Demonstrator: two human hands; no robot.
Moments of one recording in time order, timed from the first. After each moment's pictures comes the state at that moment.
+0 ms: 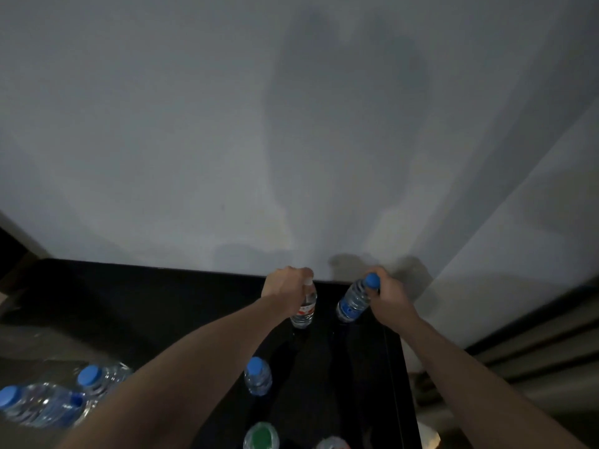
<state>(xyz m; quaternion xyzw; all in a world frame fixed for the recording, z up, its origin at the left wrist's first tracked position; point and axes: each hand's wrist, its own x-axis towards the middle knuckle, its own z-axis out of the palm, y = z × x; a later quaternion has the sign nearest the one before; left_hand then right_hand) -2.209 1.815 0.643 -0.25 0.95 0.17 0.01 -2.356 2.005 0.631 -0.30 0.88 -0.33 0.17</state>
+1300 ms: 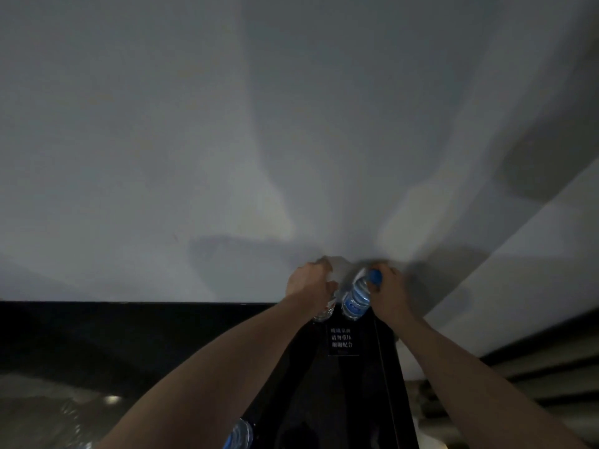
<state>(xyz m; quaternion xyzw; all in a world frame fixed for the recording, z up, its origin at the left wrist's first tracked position) -2.359 1.814 0.619 -0.25 0.94 0.23 -0.02 -2.475 1.969 0.567 -0.25 0.90 -0.34 0.07</state>
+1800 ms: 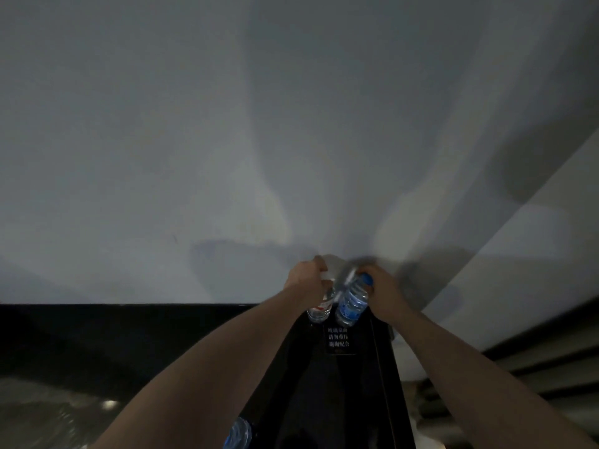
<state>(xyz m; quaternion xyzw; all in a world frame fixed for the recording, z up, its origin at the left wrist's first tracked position) -2.360 1.809 0.630 -0.27 0.92 0.29 0.03 -2.475 1.975 0.579 -0.34 0.88 -0.32 0.12</state>
